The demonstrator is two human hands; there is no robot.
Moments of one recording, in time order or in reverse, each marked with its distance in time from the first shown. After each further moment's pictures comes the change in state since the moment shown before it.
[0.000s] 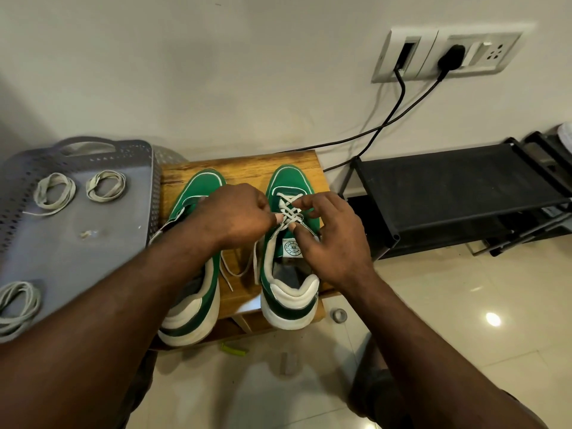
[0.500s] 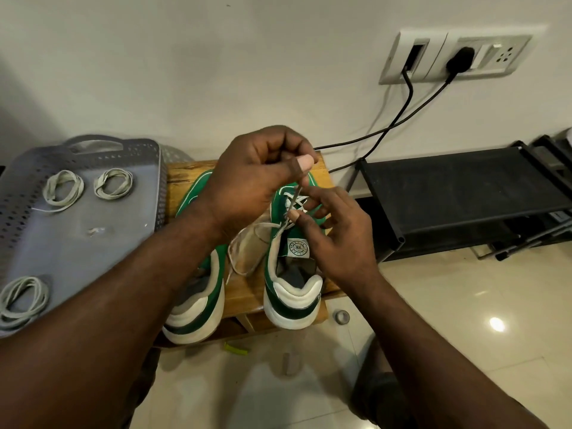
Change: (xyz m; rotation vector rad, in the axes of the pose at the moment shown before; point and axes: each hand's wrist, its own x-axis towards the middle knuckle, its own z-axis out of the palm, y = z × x) left_hand -0.007 0.011 -0.014 -0.770 0.227 0.536; right_hand 0.004 -0.008 0.000 0.161 0.114 -0.089
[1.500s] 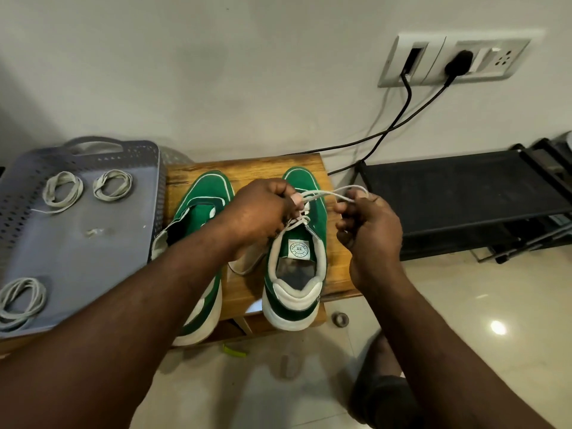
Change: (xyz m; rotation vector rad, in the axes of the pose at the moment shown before) left_hand 0.002 -0.033 0.021 0.134 -0.024 -0.534; right_hand 0.014 0.000 -0.023 0.785 0.221 0.789
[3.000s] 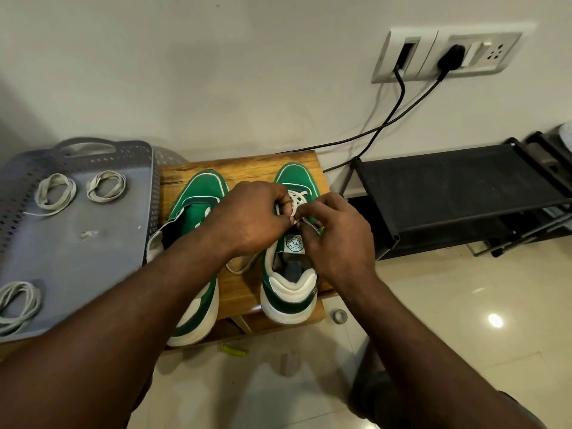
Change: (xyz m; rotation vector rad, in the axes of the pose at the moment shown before) left_hand -0.007 -0.002 -0.006 0.608 0.015 0.234; right_hand -0.007 0.027 0.004 -1.154 -0.104 -0.761
